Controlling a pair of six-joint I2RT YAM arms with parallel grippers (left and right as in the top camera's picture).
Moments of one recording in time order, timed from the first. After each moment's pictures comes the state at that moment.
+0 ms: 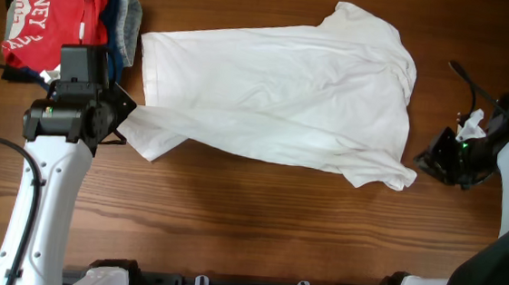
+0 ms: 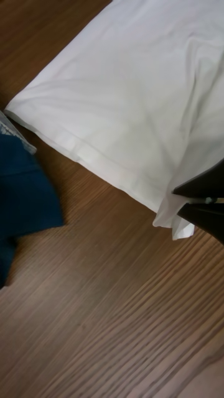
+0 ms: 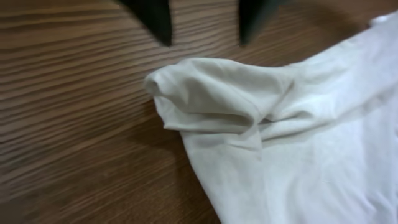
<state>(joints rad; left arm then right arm) 0.04 1.30 1.13 -0.90 -0.17 -0.76 -0.41 1.56 1.14 -1.13 -0.32 0.18</state>
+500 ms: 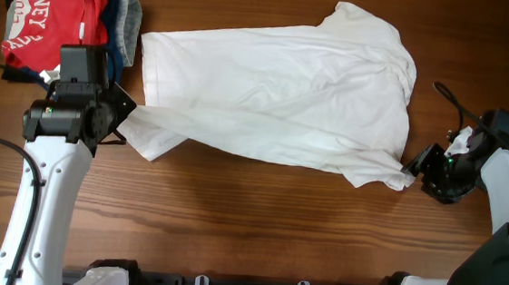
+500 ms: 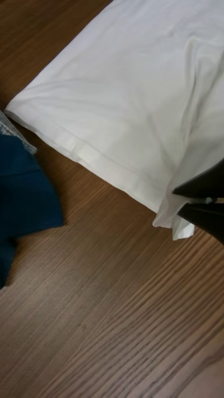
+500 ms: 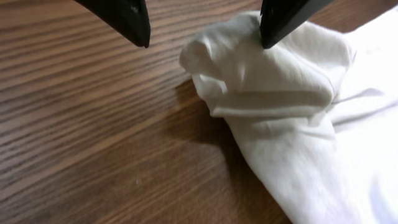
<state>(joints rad) 0.04 1.30 1.13 -0.90 -0.17 -0.76 -0.41 1.56 0.96 -0.94 -0.25 0.21</state>
